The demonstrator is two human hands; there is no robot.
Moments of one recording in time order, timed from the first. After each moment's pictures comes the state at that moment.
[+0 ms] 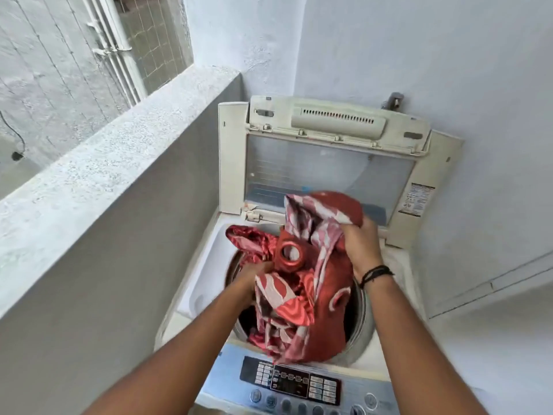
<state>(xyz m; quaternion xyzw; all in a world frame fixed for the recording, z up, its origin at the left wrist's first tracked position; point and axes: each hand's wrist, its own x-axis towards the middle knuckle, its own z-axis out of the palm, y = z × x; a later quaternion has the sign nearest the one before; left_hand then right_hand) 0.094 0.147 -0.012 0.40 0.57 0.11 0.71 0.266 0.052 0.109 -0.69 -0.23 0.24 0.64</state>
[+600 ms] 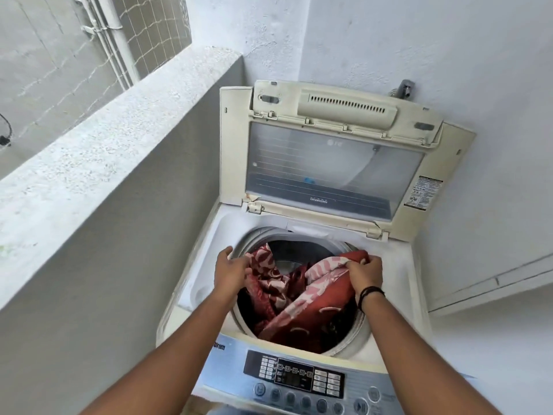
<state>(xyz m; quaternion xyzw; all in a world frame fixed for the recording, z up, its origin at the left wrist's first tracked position) 0.051 0.151 -0.030 0.39 0.59 0.25 0.66 0.298 0.020 -0.018 -0.84 -0.01 0.28 0.46</state>
